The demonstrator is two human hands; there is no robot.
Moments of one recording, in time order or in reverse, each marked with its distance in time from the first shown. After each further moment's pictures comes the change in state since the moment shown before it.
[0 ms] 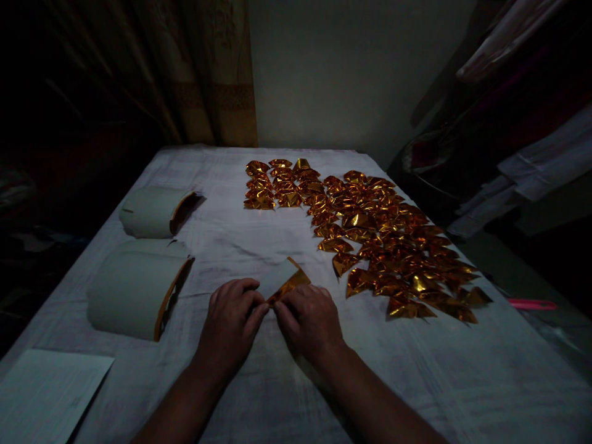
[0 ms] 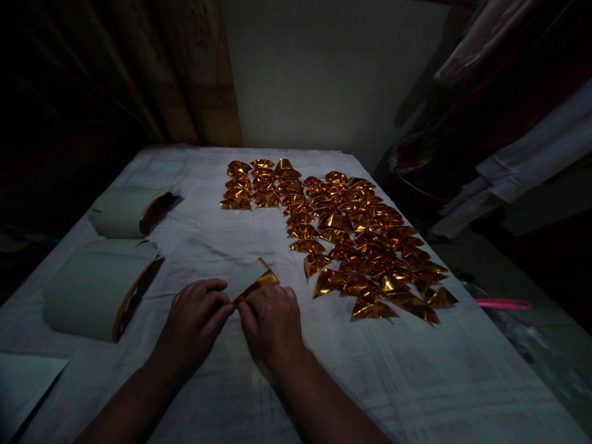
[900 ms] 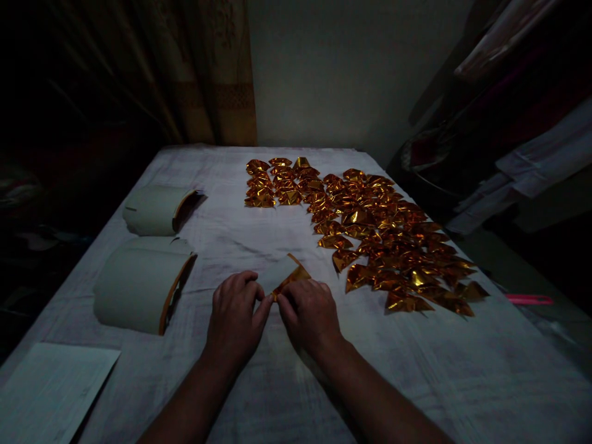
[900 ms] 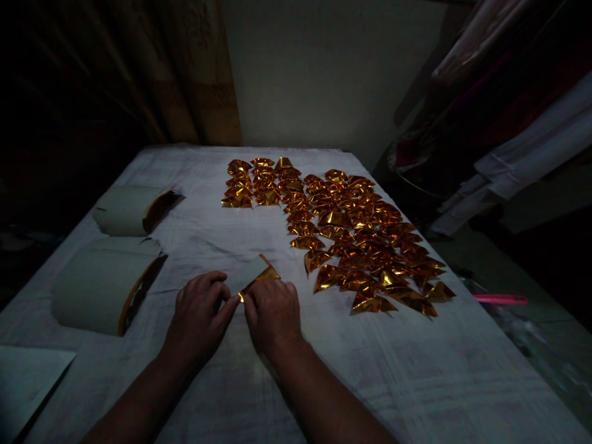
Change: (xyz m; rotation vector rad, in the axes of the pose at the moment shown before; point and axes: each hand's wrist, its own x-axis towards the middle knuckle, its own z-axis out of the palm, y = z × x) left_hand 0.001 0.008 0.006 0.072 0.031 -0.084; right_hand 0.000 0.000 0.006 -0.061 0.028 0.000
